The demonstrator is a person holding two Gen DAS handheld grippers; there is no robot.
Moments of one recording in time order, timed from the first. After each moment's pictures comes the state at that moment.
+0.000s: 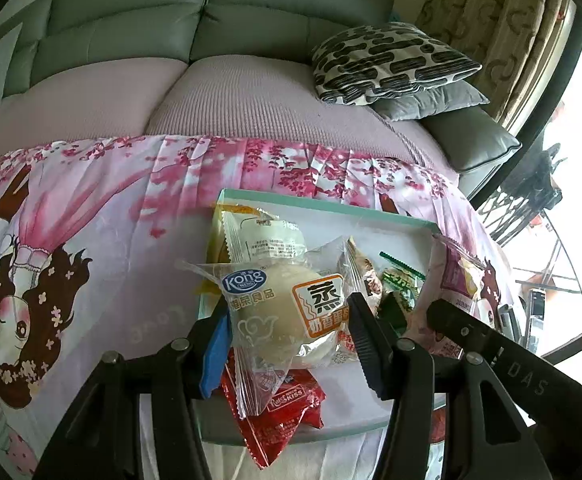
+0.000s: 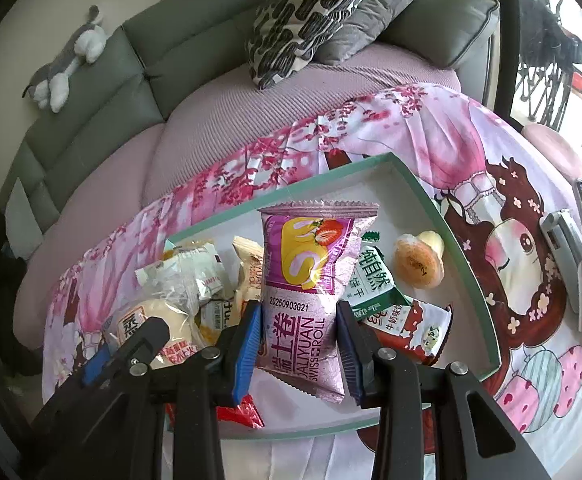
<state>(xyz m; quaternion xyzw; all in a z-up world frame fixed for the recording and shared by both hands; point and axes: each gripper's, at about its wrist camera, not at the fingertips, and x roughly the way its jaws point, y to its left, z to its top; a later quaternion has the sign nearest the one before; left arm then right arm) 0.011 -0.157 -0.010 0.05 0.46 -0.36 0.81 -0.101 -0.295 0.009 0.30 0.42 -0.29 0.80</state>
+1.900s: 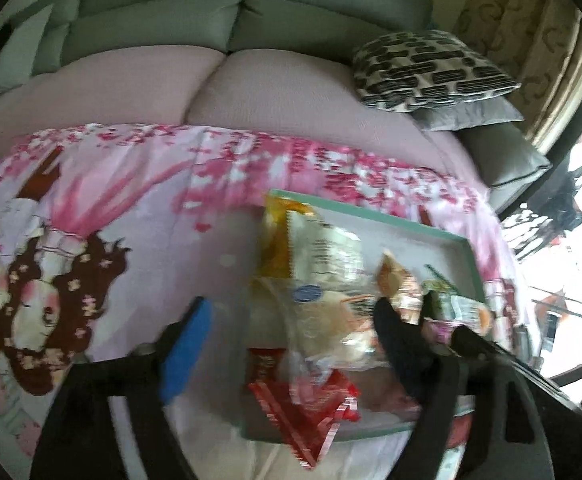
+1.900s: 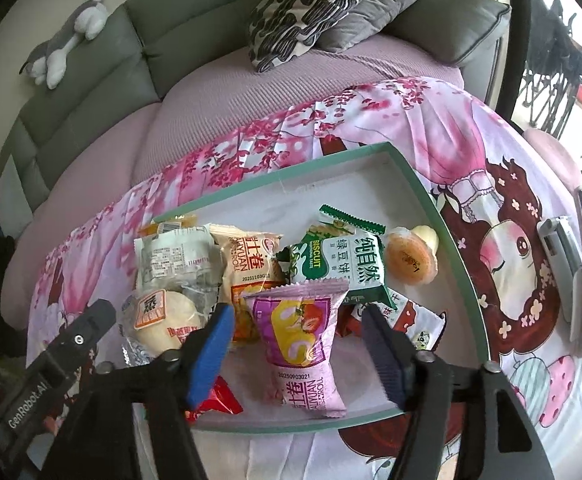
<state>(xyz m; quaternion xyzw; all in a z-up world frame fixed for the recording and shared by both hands) 0.036 -0.136 -0.007 0.04 0.48 -0.30 0.83 -0.094 -0.296 0.001 0.28 0.45 -0.29 0.80</state>
